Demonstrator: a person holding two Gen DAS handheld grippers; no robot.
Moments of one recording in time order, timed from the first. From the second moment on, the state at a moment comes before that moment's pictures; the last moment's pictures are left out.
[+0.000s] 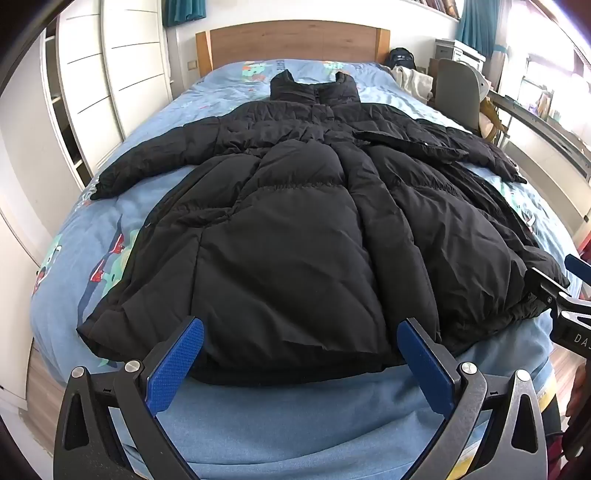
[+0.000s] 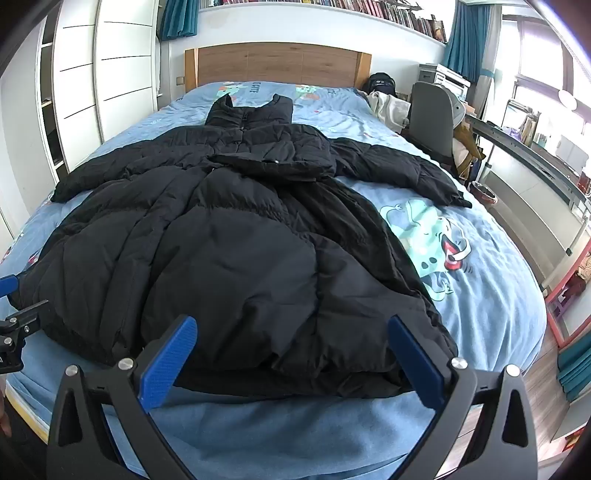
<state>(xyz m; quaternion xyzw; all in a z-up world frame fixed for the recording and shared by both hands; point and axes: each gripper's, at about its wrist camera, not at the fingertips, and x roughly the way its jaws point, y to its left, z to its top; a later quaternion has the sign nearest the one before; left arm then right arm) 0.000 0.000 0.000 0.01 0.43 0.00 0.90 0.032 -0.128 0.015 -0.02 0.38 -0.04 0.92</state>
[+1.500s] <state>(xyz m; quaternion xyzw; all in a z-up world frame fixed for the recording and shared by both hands) 0.002 0.004 -0.001 0.00 0.43 0.01 0.90 0.034 -0.123 0.010 -0.03 0.39 -0.04 0.92</state>
